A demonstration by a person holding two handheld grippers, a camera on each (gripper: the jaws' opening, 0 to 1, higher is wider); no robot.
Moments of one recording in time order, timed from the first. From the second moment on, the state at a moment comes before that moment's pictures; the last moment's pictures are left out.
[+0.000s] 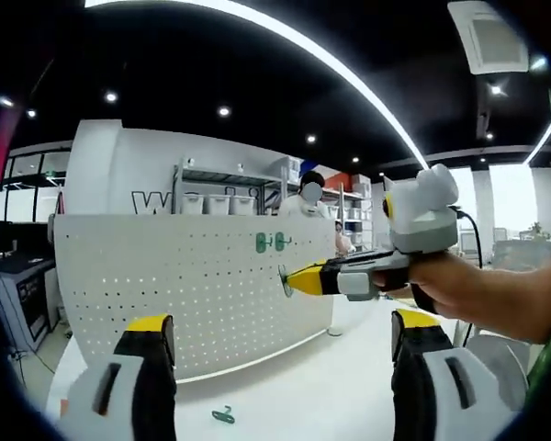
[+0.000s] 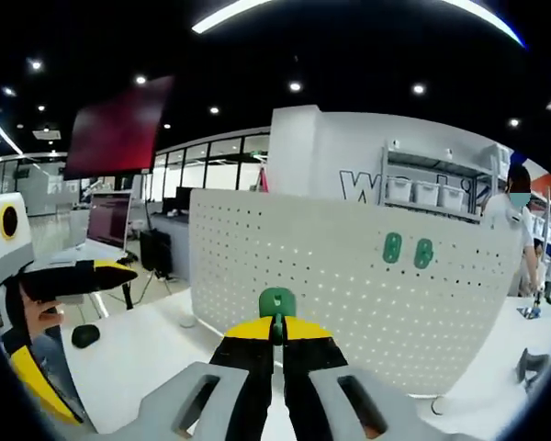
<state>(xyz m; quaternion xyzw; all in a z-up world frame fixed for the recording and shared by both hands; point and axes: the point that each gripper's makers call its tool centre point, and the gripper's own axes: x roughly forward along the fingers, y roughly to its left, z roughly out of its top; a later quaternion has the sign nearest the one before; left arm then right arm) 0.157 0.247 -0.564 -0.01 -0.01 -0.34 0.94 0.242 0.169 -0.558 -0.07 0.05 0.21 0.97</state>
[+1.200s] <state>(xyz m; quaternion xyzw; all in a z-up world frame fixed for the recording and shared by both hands) 0.173 0.272 -0.581 -0.02 0.00 -0.32 0.95 0.393 0.130 -0.515 -0.04 -0.01 0.07 1.00</state>
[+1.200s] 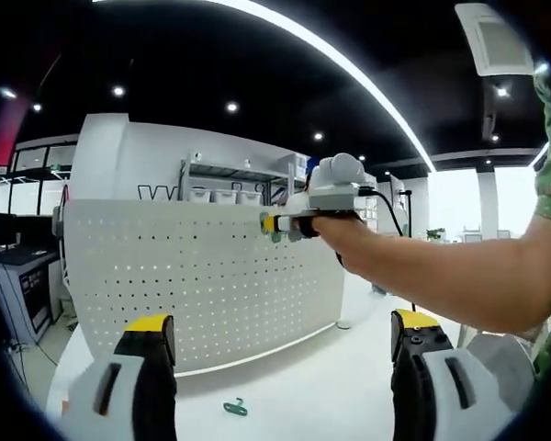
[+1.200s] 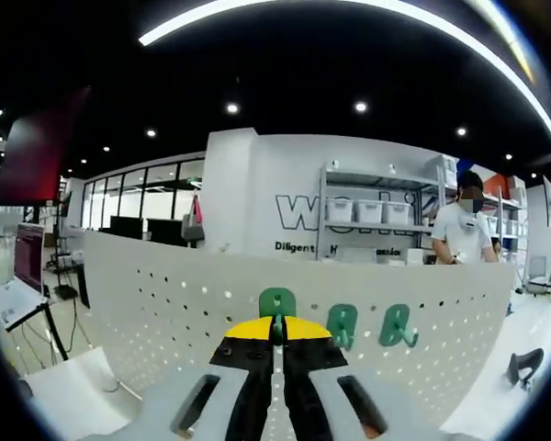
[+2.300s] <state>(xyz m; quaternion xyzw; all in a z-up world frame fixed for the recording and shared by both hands) 0.179 0.278 -0.591 -0.02 0.01 -0.33 0.94 0.411 0.127 -0.518 -0.03 -0.02 0.04 1.00</state>
